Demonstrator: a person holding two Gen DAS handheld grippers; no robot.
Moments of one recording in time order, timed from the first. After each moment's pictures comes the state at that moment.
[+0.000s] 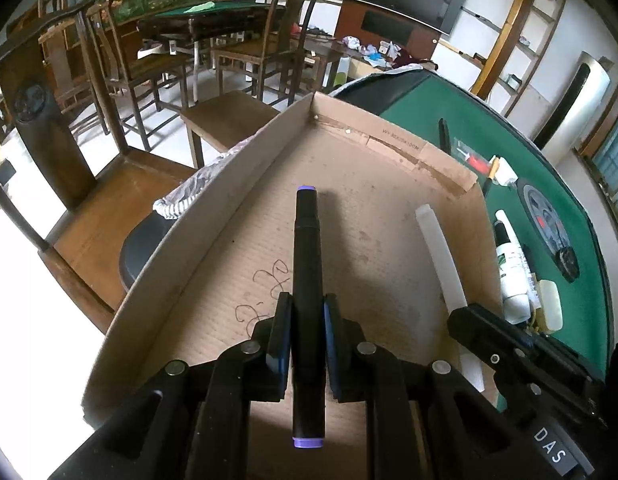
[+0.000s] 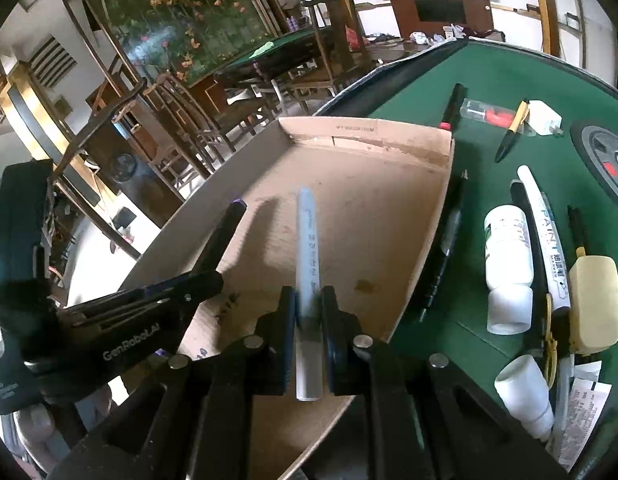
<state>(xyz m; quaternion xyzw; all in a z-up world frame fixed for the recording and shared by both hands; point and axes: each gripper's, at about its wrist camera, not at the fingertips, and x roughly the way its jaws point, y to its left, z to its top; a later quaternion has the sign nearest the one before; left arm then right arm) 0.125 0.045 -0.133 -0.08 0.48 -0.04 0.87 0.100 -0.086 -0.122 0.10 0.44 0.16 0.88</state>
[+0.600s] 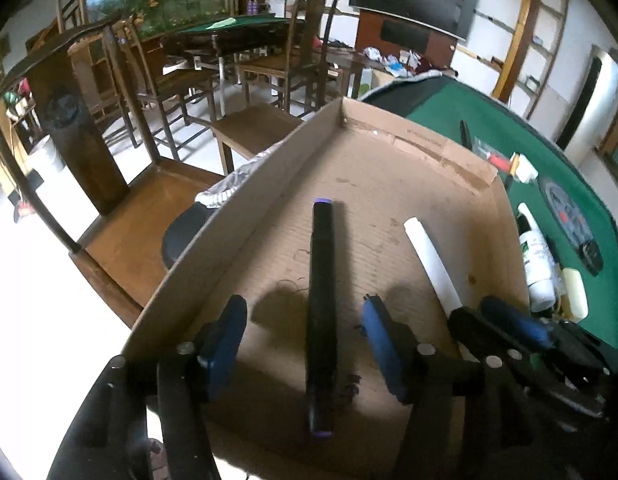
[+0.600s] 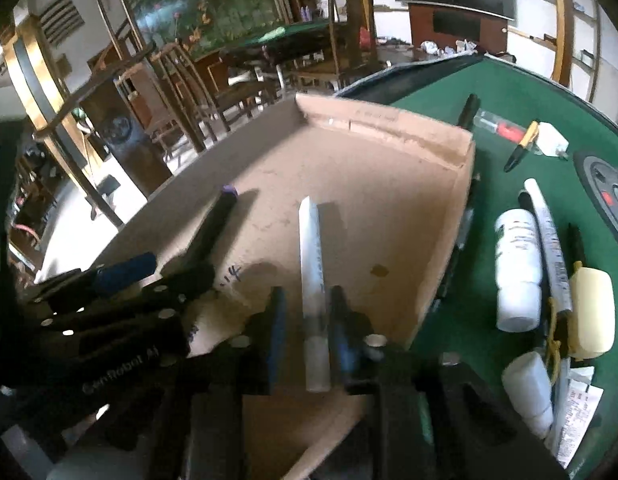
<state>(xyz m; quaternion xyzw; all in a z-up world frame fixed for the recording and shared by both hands) 0.097 0.053 -0.131 -0.05 0.46 0.01 0.89 0.088 -0.066 -0.125 0.03 0.44 0.16 0.88</state>
